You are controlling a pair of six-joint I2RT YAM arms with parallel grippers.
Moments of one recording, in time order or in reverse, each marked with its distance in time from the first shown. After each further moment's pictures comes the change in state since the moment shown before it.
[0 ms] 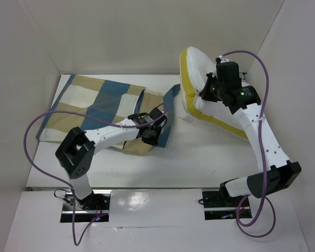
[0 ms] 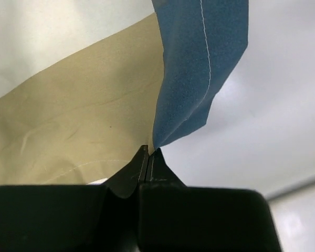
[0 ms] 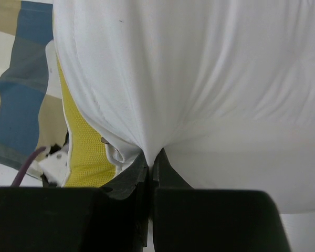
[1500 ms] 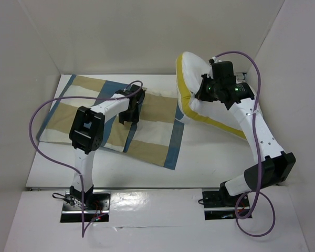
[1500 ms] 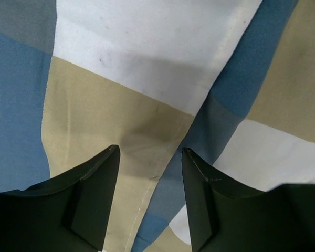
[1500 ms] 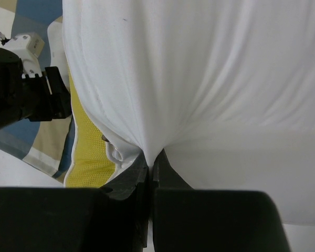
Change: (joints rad) left arm 0.389 0.323 0.333 -0.195 -0.224 -0.027; right arm -0.010 0.072 0.000 0.011 -0.085 -0.023
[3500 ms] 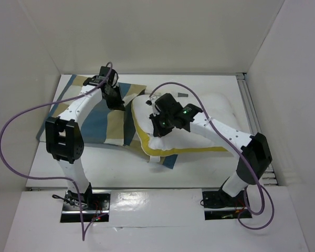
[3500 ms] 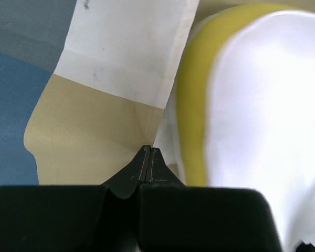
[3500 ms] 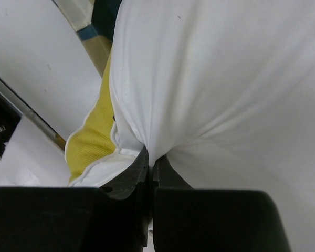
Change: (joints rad) left arm 0.205 -0.253 0.019 -0.037 0.447 0.031; right arm 0.512 0.137 -0.218 0.149 -0.118 -0.149
